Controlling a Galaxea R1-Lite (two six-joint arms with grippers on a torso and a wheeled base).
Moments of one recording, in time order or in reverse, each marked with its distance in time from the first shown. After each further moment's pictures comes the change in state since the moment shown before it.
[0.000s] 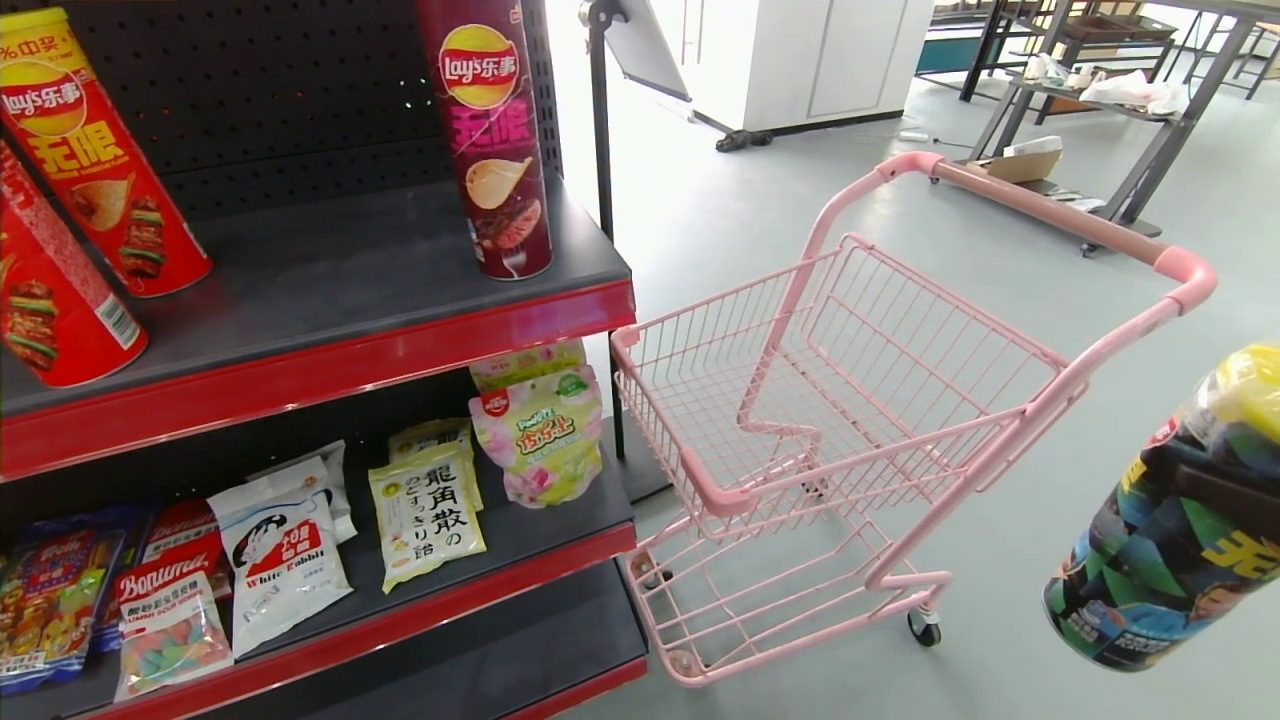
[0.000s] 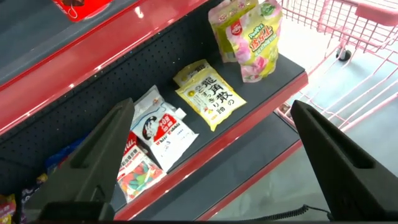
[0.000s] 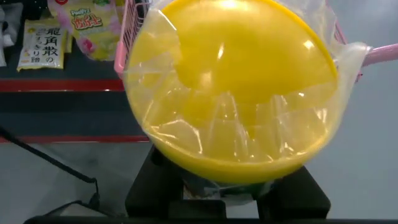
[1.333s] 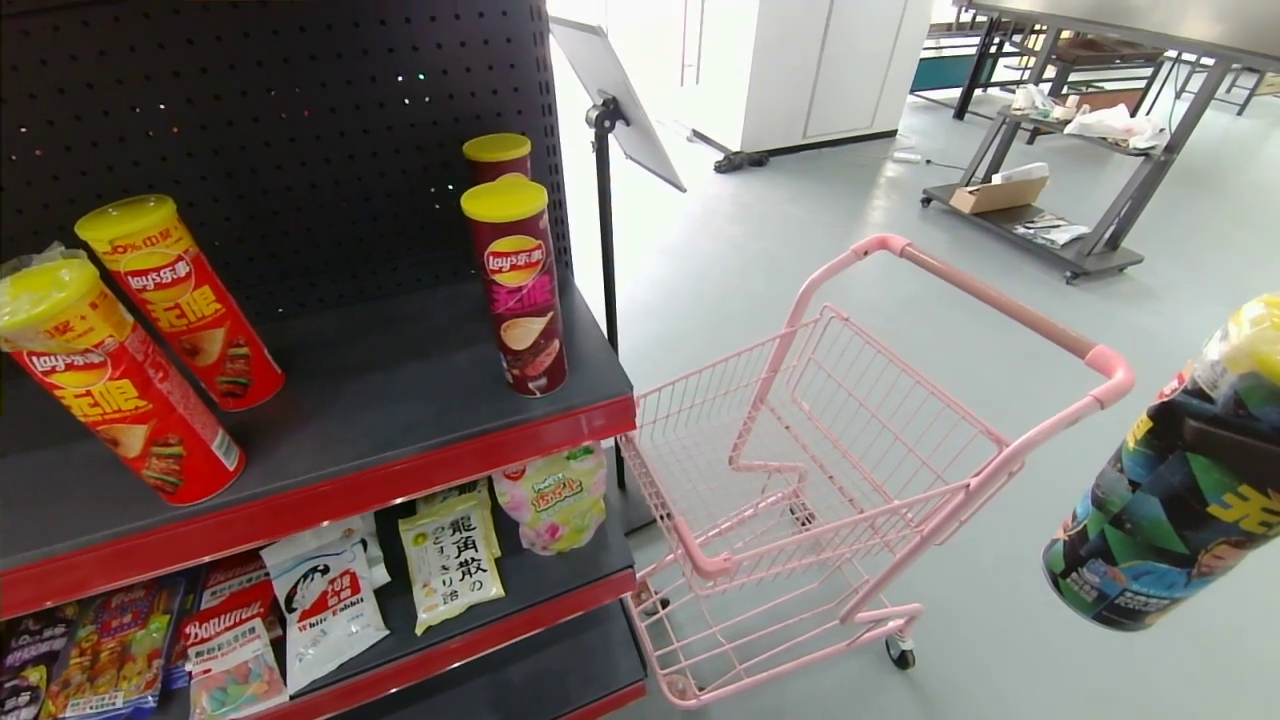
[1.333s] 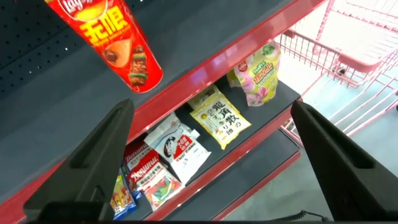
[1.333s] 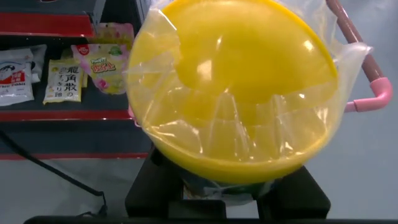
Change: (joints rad) left arm 0.000 -0.004 0.001 0.000 0.000 0.009; right arm -0.015 0.037 -0.071 -0.003 0.014 -0.017
